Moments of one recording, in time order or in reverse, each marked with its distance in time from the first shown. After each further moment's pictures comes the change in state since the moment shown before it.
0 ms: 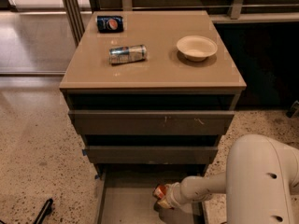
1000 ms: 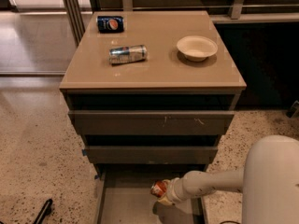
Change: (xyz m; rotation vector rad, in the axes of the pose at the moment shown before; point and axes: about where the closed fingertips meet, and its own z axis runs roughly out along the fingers) arm -0.031 0.010 -0.038 -0.030 -0.026 -0.153
